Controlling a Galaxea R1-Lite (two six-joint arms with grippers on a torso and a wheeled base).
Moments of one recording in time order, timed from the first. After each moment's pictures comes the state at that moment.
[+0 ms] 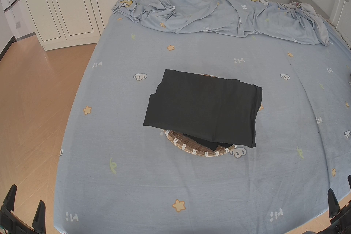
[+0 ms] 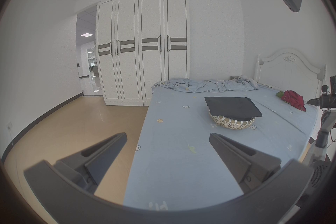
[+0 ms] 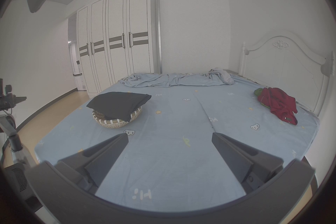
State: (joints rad) left arm 0.00 0.02 -0.02 -0.04 -0.03 0.01; right arm 0.00 0.02 -0.02 0.02 0.02 0.00
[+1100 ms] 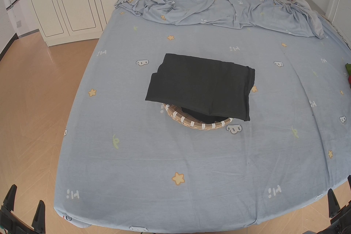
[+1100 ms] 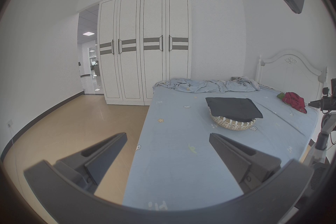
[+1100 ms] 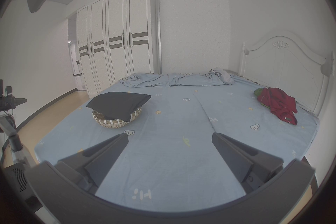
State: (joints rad) left arm 0.00 0.02 -0.02 -0.04 -0.02 0.01; right arm 0.00 0.02 -0.02 0.02 0.02 0.00
